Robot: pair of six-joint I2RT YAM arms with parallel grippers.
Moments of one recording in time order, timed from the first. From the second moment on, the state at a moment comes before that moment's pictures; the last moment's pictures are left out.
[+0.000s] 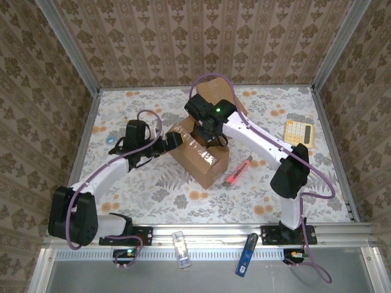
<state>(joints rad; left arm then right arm) -0.34 1.29 0.79 -0.16 0.60 -0.65 0.75 1.93 1.94 -1.21 0.35 0.17</state>
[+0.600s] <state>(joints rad) -0.36 1.14 1.14 -0.71 0.44 -0.44 0.74 1.70 1.63 -0.99 0.02 0.47</state>
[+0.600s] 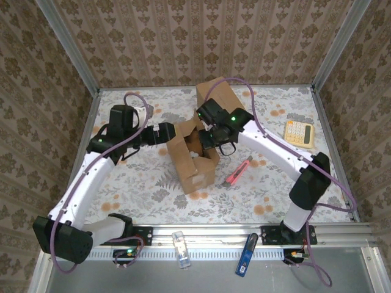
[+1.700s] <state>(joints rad) -0.75 1.36 1.40 -1.21 -0.26 -0.45 0.73 1.39 1.05 -0.26 -0.19 0.98</state>
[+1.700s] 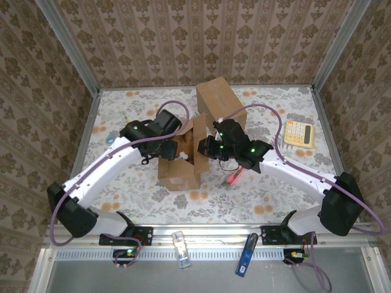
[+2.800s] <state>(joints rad) -0.36 0.84 0.85 -0.67 0.46 -0.50 0.58 1.39 0.97 -0.16 -0.45 0.97</state>
